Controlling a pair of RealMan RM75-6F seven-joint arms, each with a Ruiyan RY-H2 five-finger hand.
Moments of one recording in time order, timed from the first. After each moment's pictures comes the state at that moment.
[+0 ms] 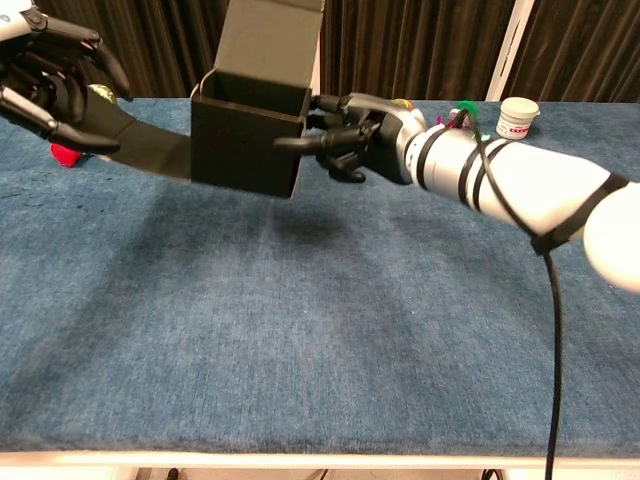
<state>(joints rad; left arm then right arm) -0.54 -1.36 -0.15 -1.65 1.38 1.18 -0.13 0.91 -1.80 0.32 -1.14 -1.27 0.69 1.07</state>
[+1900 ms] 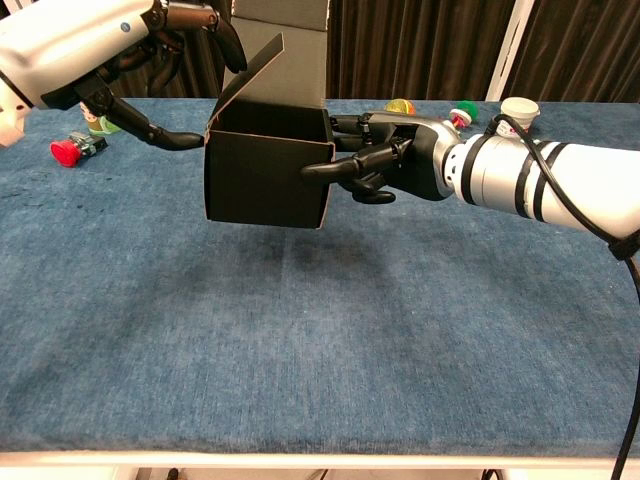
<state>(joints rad) -0.72 -1.60 -0.09 -1.15 1.78 1.41 -0.13 0.87 -1.66 0.22 -1.27 -1.41 0.67 1.19</state>
